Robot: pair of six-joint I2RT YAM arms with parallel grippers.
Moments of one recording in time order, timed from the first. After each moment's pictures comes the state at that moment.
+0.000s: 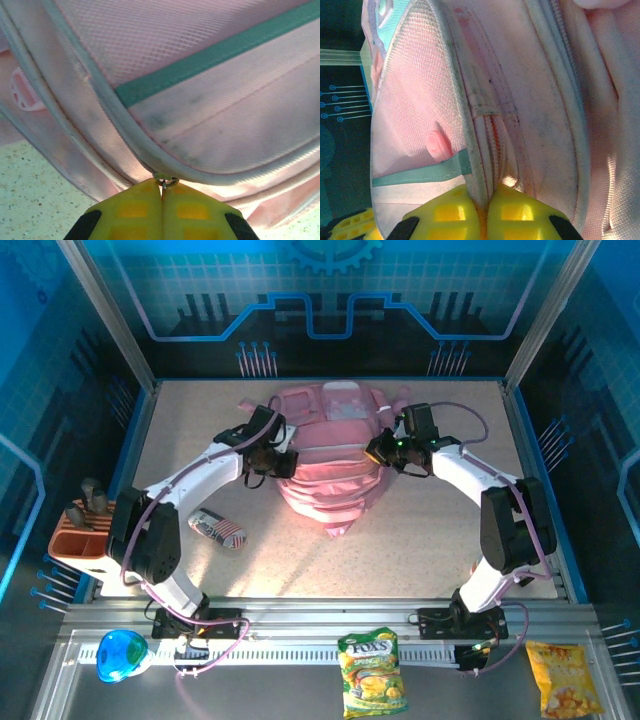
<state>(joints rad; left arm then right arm) -0.38 1.66 1.26 -0.66 0.16 -0.21 0.27 1.68 1.12 -0.27 -0.44 0.91</state>
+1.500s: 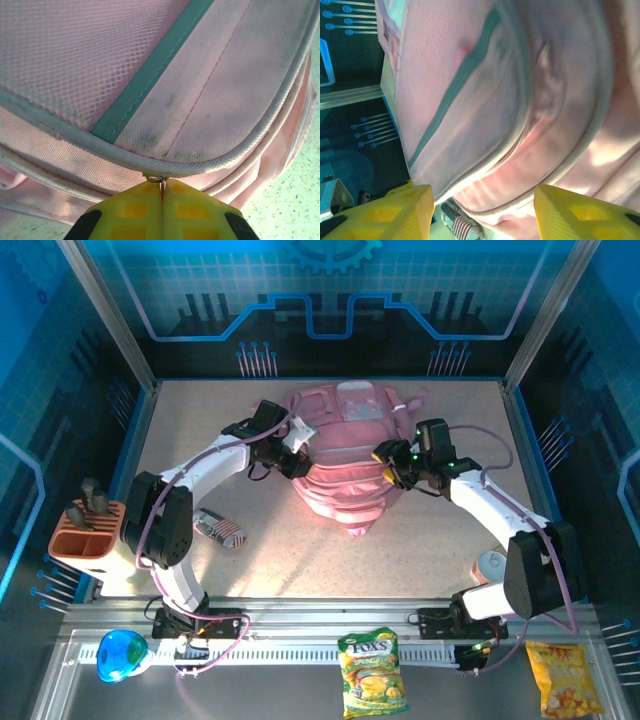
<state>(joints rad) -0.38 1.76 1.31 -0.60 0.47 0.17 0.29 1.41 0.92 -0.28 -0.39 1.23</state>
